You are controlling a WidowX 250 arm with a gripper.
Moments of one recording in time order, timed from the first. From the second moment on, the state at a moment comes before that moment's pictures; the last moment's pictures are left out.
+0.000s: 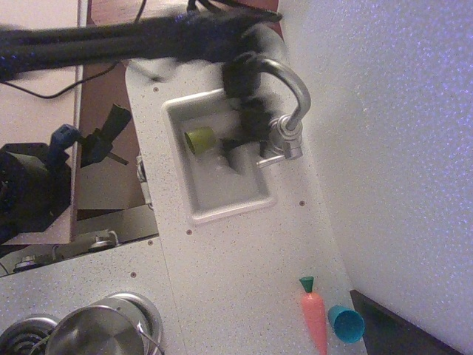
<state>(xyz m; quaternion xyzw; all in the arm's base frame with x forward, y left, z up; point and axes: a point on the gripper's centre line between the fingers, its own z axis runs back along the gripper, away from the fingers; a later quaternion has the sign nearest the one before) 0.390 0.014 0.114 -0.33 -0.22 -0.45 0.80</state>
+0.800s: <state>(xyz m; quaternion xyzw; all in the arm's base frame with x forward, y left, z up) 0.386 0.019 0.087 -0.40 -0.13 -0.34 0.84</state>
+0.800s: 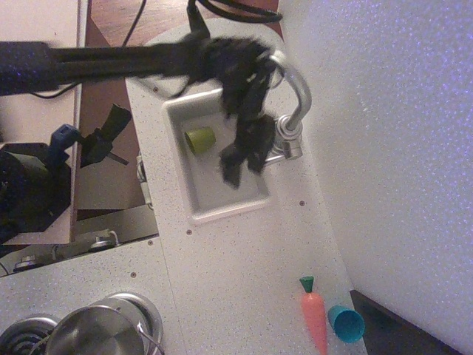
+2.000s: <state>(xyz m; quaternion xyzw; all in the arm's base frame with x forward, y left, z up) 0.260 -0.023 0.175 -0.21 -0.25 -0.43 0.84</state>
